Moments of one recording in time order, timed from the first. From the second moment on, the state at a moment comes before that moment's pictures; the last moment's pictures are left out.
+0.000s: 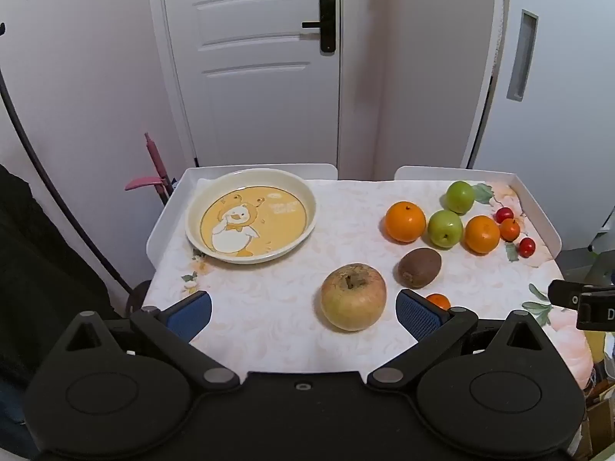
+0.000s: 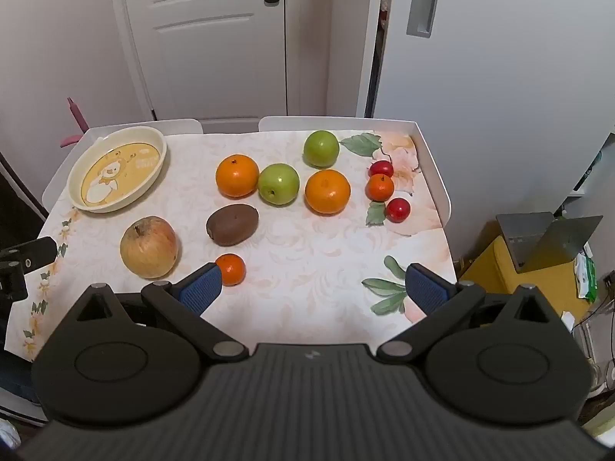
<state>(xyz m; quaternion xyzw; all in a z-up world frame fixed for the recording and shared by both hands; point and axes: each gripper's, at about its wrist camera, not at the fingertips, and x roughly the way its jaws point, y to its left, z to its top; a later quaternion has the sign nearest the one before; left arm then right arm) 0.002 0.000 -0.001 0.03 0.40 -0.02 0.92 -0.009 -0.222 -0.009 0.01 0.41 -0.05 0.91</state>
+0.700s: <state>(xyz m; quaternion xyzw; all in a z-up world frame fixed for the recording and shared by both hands) 0.004 -0.002 0.001 0.03 0.39 -0.01 0.92 -0.002 -0.222 -0.008 0.01 0.41 -0.04 0.91</state>
